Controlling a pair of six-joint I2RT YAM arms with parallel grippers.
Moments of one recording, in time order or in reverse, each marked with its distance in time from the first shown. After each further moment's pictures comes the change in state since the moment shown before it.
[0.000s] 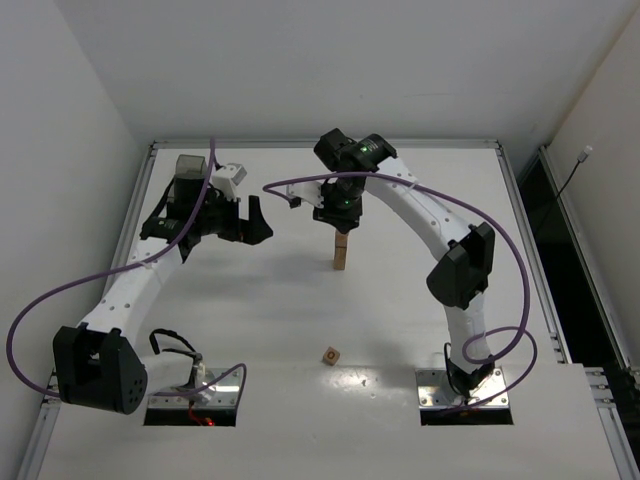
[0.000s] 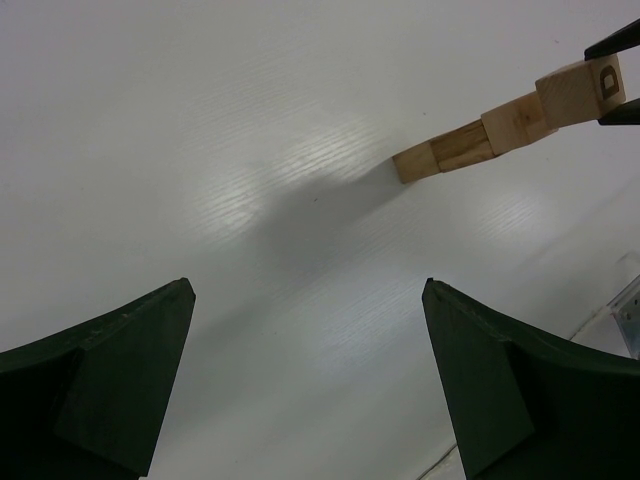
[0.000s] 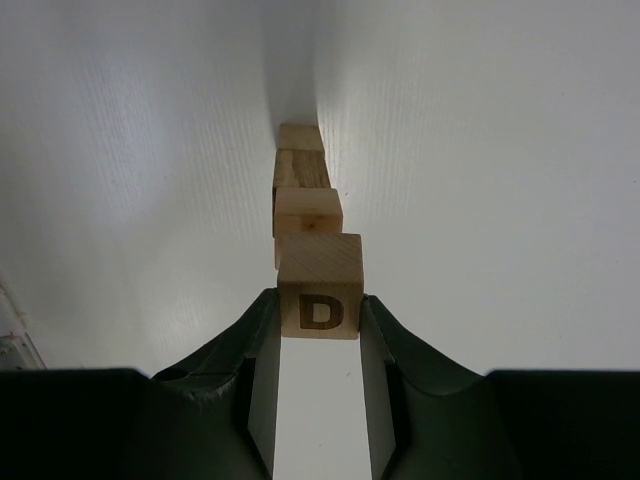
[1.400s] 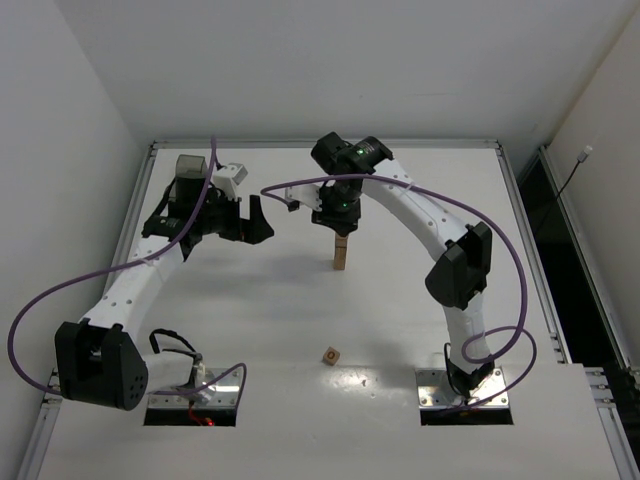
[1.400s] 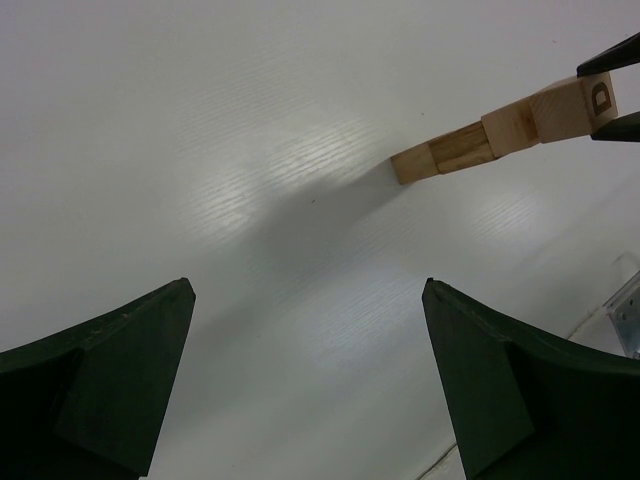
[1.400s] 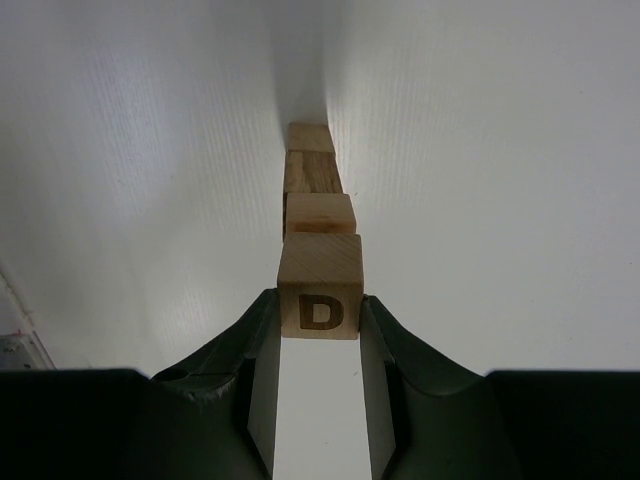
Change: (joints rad) left arm 0.000 0.019 0.001 0.011 0.008 -0.008; right arm 0.013 0.006 -0.014 0.000 0.009 0.013
